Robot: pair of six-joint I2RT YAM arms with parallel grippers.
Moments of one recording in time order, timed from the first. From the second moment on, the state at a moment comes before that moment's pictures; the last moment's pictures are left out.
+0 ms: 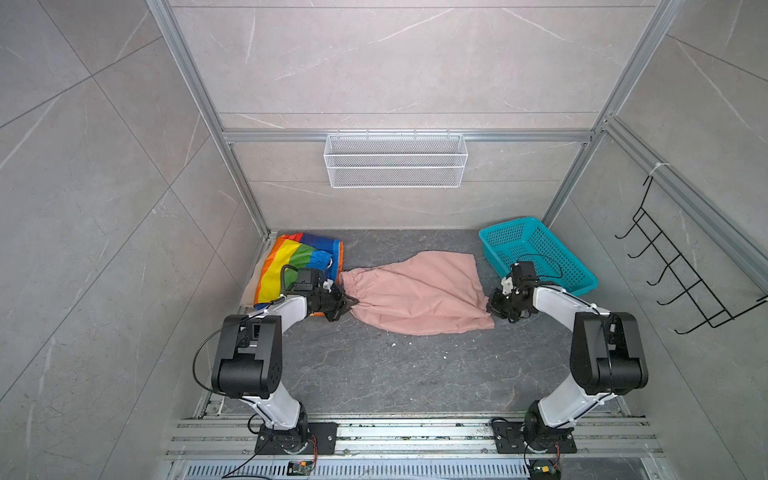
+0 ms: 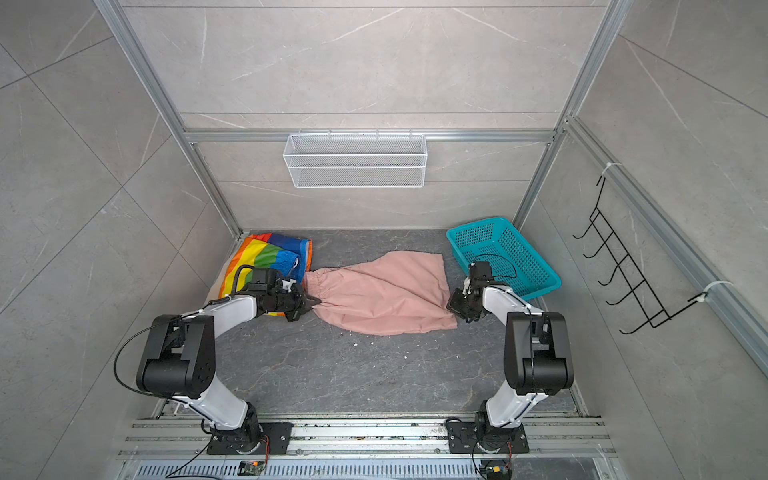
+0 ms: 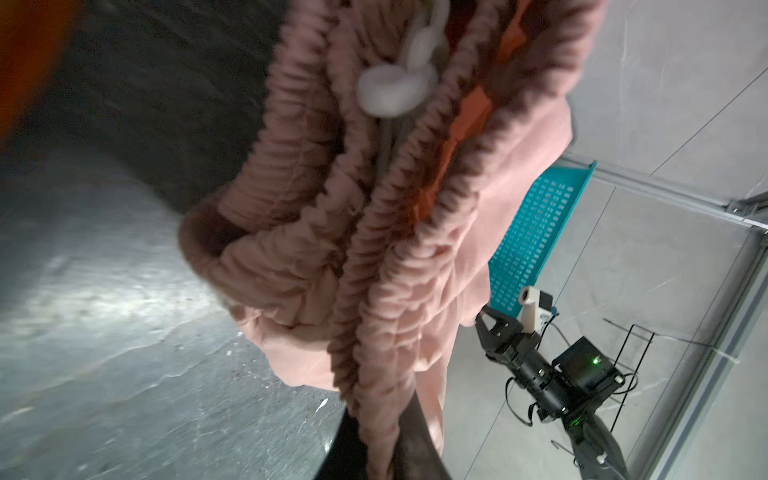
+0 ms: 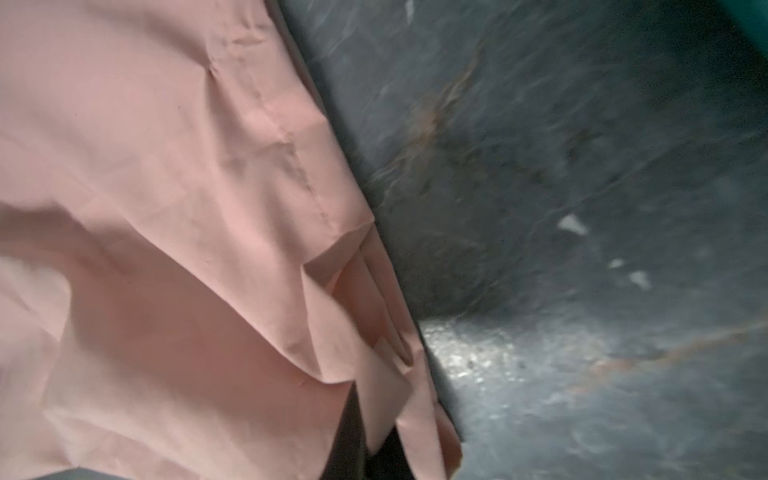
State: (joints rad) left arm -0.11 1.65 0.88 -0.21 0.76 -0.93; right arm -0.03 1.67 1.00 -0.54 -0.27 0.43
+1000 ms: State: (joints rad) left arm -0.01 1.58 0.71 -0.29 0.76 -0.80; right arm -0.02 1.42 0.70 -0.52 -0.31 0.47
